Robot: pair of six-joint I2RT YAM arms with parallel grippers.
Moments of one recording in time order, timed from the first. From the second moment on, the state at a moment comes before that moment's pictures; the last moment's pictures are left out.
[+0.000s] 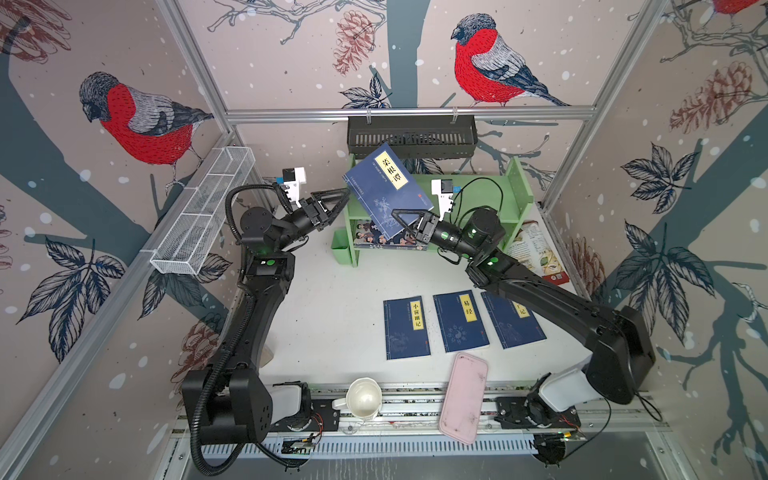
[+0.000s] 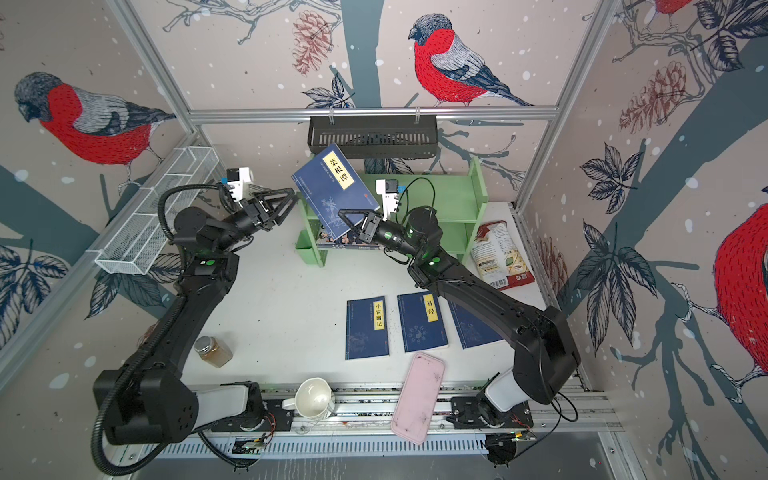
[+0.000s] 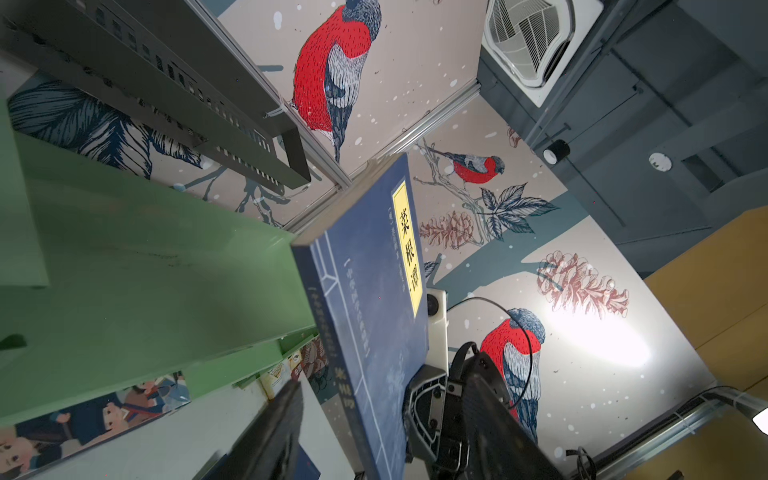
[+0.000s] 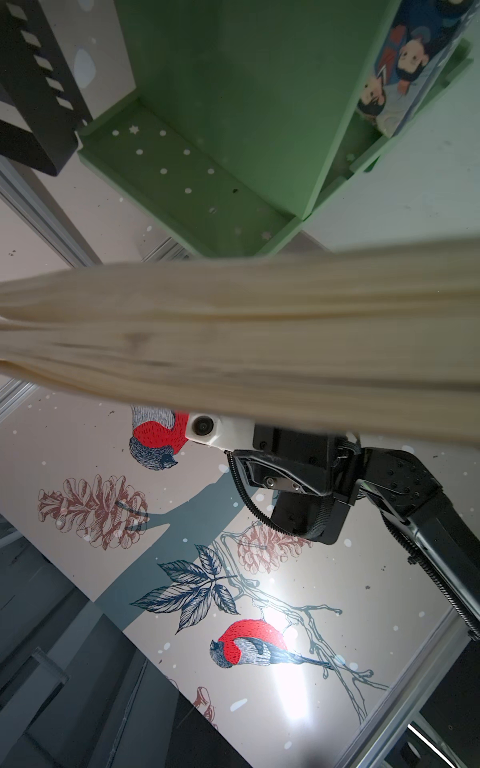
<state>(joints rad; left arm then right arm) 0.03 1.27 1.08 0.57 1.02 -1.26 0.69 1.49 1.20 0.51 -0.55 0.92</state>
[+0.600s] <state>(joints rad) 0.02 1.24 1.03 0.59 1.32 -1.14 0.65 1.30 1.13 0.13 -0.87 0.73</state>
